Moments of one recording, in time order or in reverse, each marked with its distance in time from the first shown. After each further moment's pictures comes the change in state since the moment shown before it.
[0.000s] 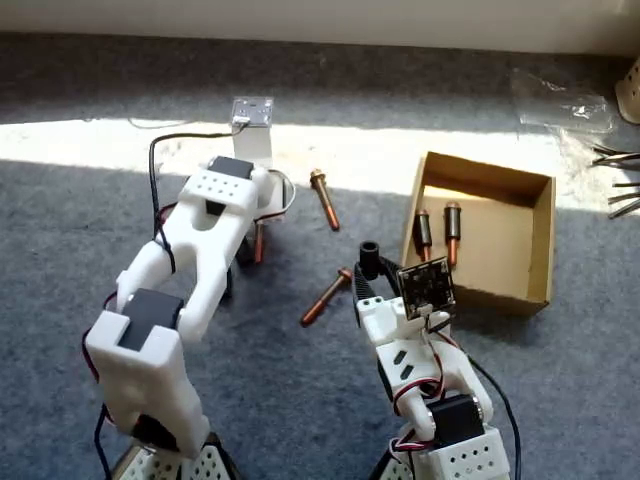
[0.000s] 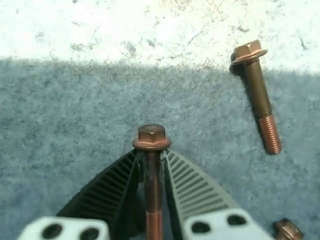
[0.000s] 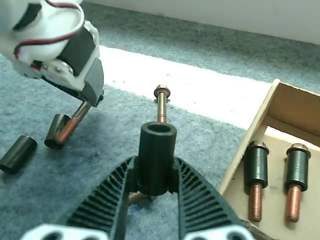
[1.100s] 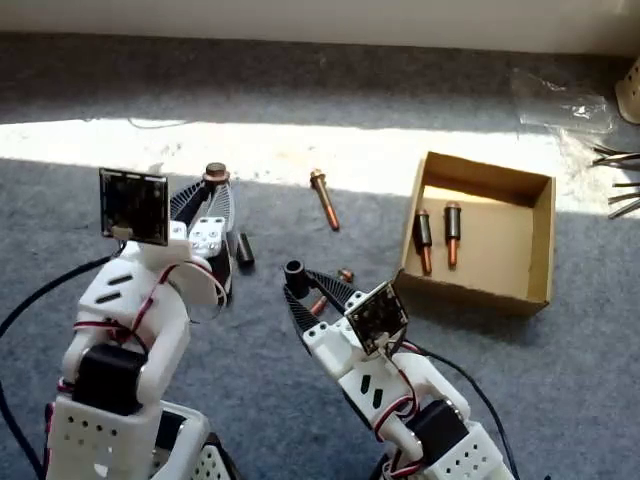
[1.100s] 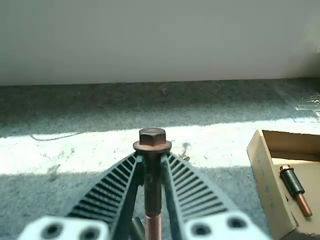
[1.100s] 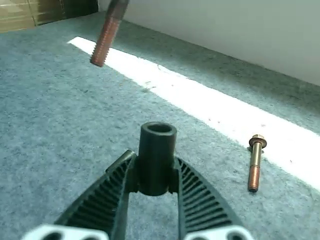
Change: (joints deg) left arm 0.0 -87.4 43.0 -6.2 -7.9; right arm -19.8 0.0 0.1 -8.1 0.0
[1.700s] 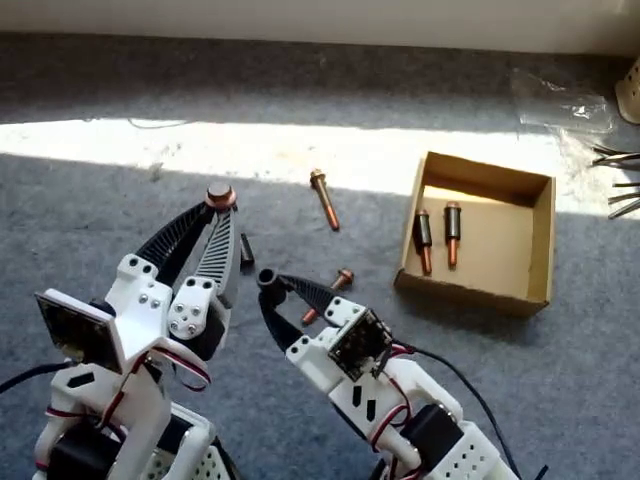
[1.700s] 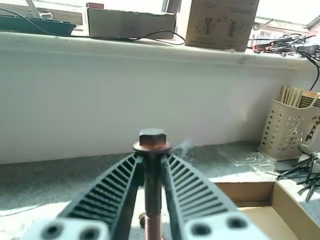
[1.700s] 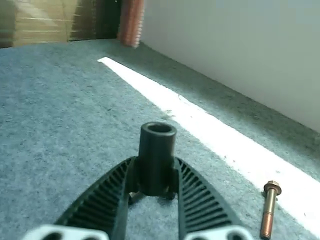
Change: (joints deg) left arm 8.9 -25.7 5.5 -0.4 -0.1; right arm -7.3 0.1 0.0 -6.2 6.9
